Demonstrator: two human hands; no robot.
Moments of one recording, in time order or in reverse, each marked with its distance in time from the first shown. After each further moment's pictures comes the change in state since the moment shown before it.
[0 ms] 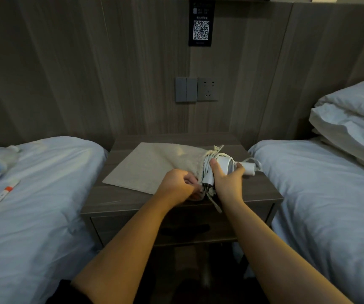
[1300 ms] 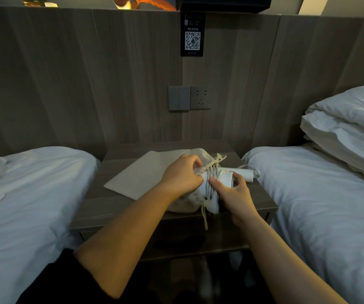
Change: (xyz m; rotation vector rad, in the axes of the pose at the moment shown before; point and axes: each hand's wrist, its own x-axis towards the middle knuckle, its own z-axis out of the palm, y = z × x) left_hand 0.037 0.037 -0.006 0.381 0.091 0.249; right_hand 0.010 0.008 -0.038 -0.014 -0.157 -0.029
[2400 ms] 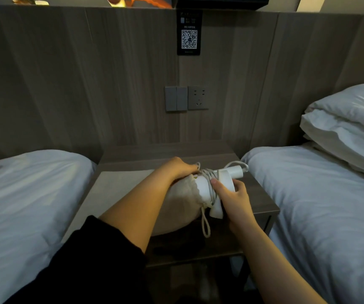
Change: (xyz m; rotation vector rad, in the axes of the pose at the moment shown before) left_hand 0.056 -0.020 0.002 -0.113 -0.277 -0.475; right_hand -0.012 -0.007 0.010 0.169 0.072 0.026
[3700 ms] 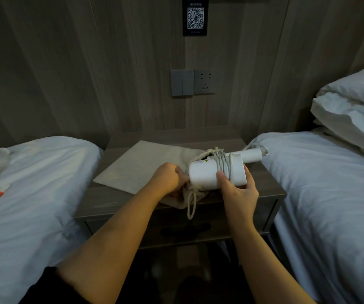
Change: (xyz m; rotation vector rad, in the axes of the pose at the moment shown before) left_hand -0.053 -0.048 0.019 -0.007 0.066 0.036; right_hand -0.026 0.024 0.010 0.159 0.165 -0.230
